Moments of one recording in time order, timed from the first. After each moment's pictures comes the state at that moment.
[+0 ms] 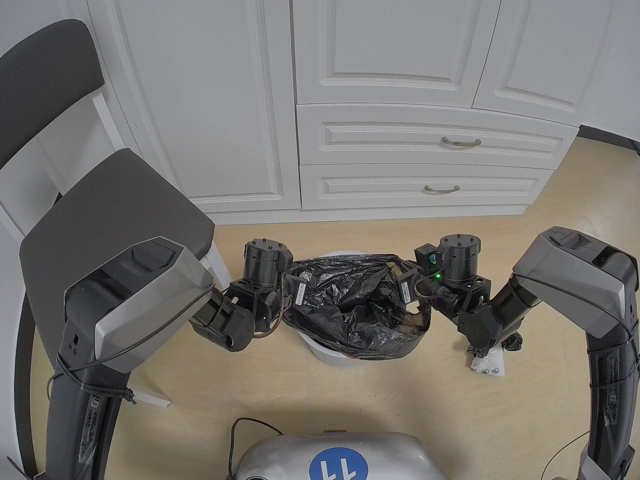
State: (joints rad) left arm -0.49 2.51 -1.38 -0.74 0.28 0.04; right arm 0.41 2.38 -1.13 -1.00 -0.16 -0.21
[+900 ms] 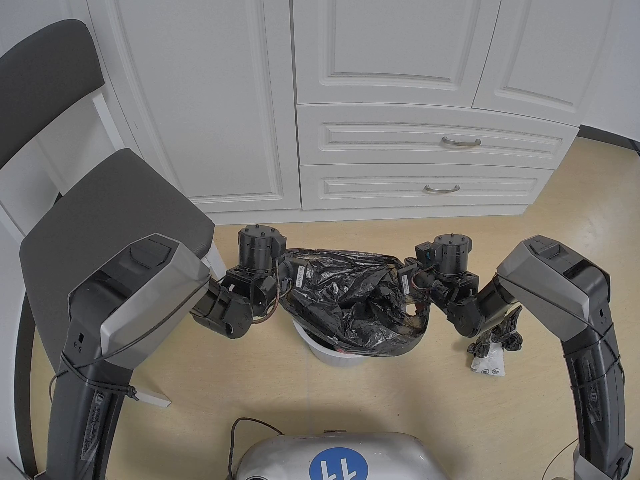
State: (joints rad) left arm -0.46 2.54 -1.48 -0.76 0.20 0.04; right arm 0.34 2.55 -1.38 -0.92 -0.17 -0.18
